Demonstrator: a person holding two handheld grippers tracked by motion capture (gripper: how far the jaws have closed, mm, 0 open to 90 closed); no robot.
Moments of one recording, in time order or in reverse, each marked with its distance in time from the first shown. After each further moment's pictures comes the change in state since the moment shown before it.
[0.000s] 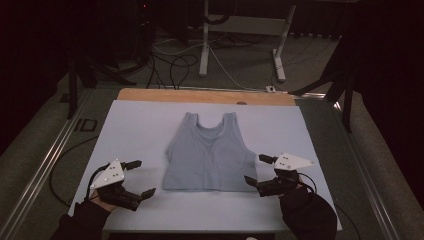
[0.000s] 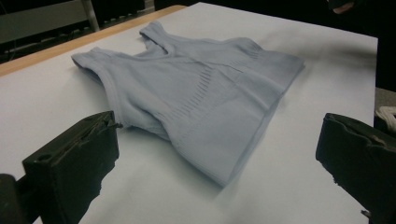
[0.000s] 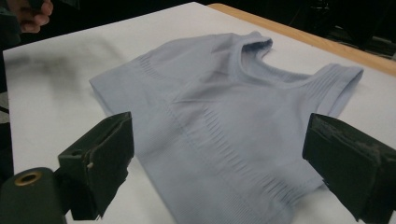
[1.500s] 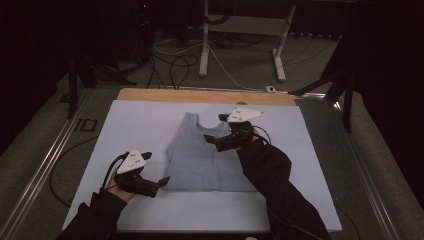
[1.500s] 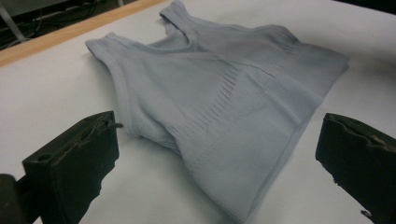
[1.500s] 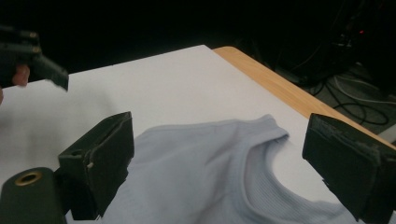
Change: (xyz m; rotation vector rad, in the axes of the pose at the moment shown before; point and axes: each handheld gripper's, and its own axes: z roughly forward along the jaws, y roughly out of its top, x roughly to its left) left arm -0.006 0.026 0.040 0.127 0.119 -0.030; right arm -0.020 0.104 0.127 -0.034 0.075 -0.096
